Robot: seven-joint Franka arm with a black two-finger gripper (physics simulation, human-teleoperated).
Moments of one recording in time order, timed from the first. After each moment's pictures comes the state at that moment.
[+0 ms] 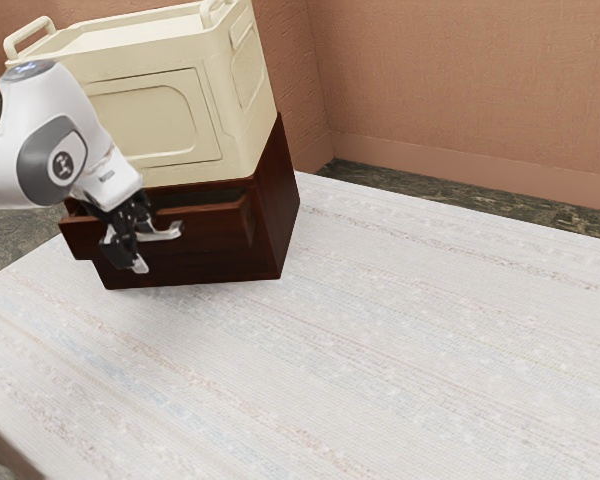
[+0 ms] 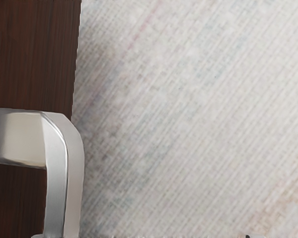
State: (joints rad) arm 0.18 0.05 0.24 -1.75 -0.01 2.01 1.38
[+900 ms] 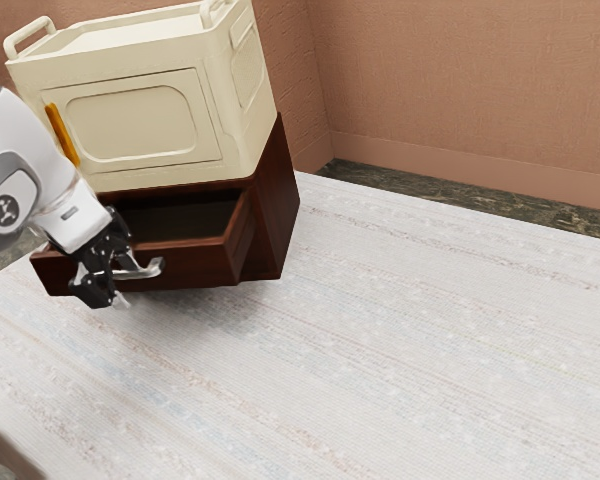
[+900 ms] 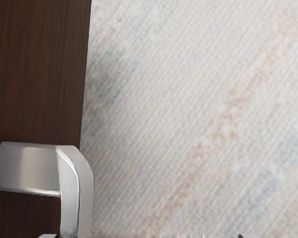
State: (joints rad) arm 0.13 -0.29 0.23 -2.09 0.04 2.06 1.32
